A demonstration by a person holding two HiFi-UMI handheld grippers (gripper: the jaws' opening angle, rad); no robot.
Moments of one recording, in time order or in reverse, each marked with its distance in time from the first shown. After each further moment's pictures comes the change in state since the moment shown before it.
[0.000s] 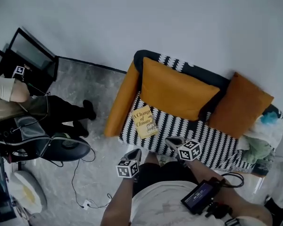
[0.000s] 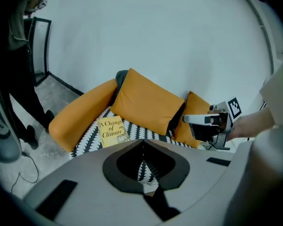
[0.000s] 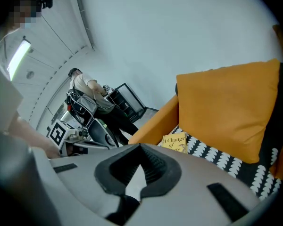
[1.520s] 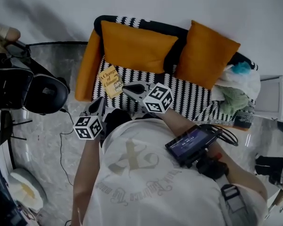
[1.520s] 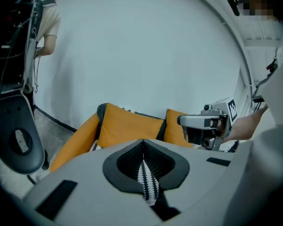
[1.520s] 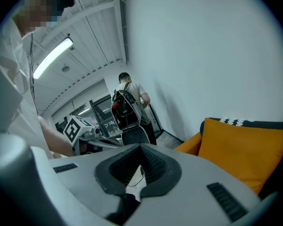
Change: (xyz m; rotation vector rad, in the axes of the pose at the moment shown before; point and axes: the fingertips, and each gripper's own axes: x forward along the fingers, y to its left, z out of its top) left arm -0.104 -0.104 0.101 0.237 -0.223 -0.085; right arm -0.094 0.137 0.103 -0.304 -0.226 0.155
